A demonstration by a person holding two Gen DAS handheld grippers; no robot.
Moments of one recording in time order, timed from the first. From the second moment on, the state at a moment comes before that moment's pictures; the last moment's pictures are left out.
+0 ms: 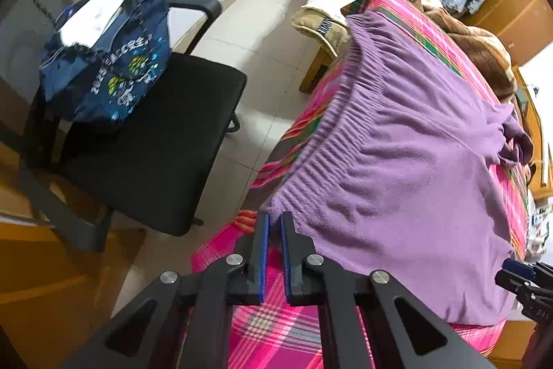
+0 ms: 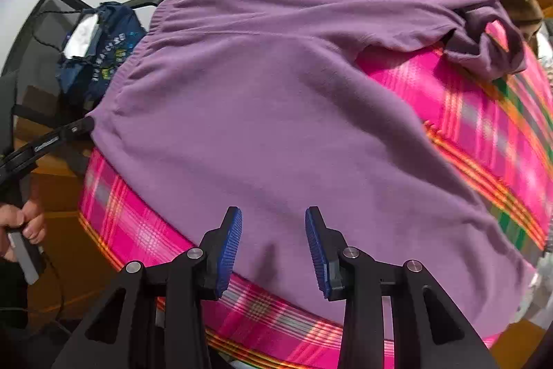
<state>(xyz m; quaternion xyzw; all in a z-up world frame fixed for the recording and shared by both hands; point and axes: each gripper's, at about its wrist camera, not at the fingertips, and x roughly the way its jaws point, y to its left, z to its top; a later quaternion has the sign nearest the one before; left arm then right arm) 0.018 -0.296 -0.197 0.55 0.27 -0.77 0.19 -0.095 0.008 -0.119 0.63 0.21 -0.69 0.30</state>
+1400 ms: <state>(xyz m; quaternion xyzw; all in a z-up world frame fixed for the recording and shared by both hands) -0.007 -0.269 -0.204 0.63 0.22 -0.67 0.31 -0.153 0.109 -0.020 0.56 0.16 -0.76 0.28</state>
